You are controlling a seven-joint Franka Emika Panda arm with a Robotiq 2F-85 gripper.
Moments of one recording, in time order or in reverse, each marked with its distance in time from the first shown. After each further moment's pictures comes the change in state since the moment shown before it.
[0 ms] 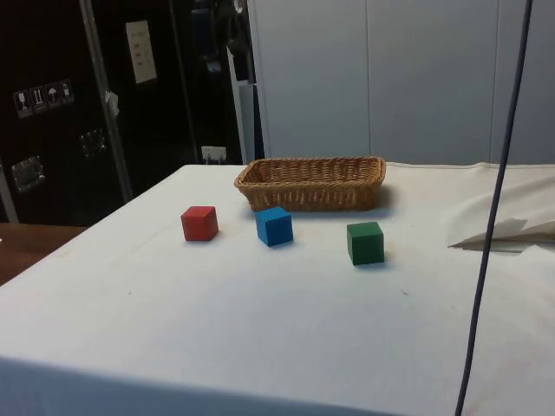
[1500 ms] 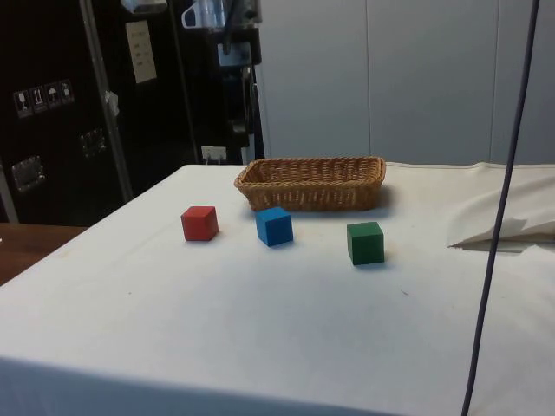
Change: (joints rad) arm -0.004 0.049 -0.009 -0.186 0.000 0.292 -0.259
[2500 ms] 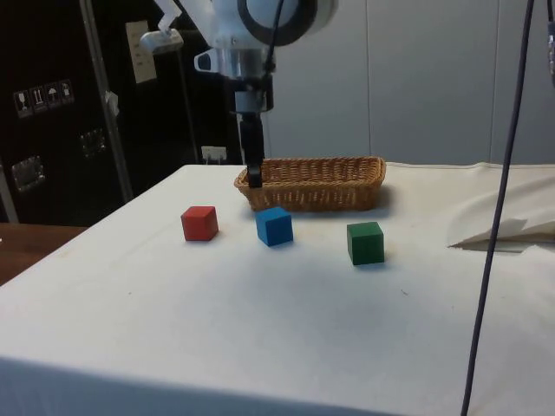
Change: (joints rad) arm 0.000 0.084 -0.010 -0.102 -0.010 0.240 -0.127
